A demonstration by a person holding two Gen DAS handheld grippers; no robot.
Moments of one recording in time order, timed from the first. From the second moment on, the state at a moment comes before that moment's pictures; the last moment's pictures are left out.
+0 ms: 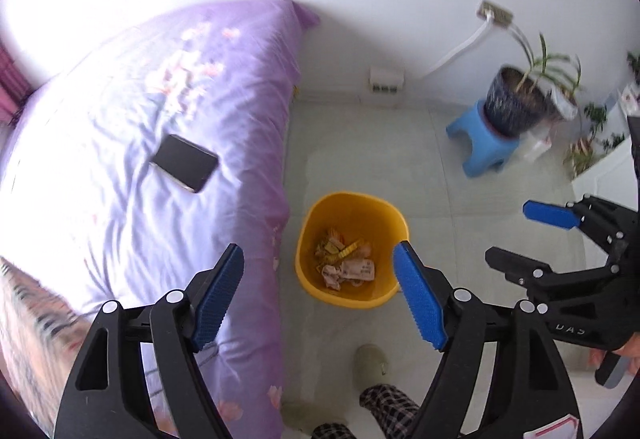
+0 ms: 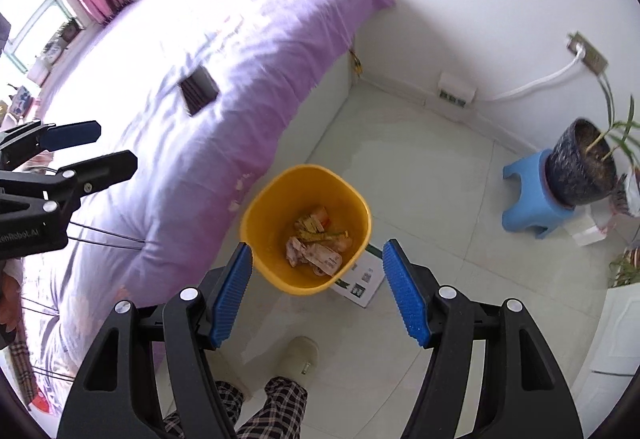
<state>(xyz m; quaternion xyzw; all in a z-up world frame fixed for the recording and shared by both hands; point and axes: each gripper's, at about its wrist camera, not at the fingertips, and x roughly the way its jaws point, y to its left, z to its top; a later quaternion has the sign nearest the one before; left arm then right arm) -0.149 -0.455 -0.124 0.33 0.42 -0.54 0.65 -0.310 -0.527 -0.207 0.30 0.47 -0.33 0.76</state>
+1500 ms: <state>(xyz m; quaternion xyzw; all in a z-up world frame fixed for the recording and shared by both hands) 0.114 0.006 -0.094 0.09 0.50 -0.19 0.84 -0.017 -0.190 -0.086 0.09 0.45 0.04 0.89</state>
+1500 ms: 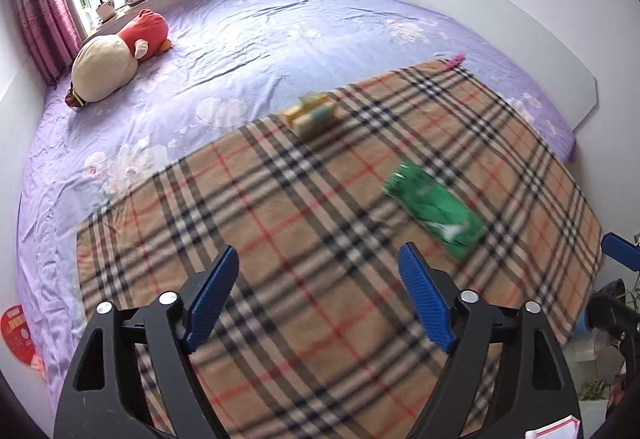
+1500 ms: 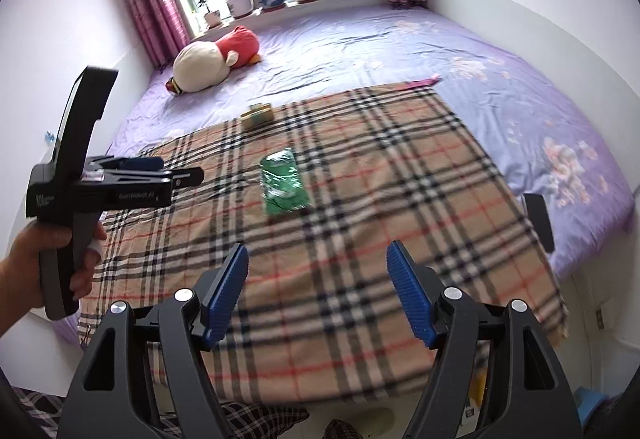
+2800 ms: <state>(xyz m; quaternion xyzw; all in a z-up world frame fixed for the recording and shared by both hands) 0.227 -0.047 -0.135 0.14 0.50 -0.32 0.79 0.097 -0.139 -0.149 0.02 0.49 0.02 0.87</state>
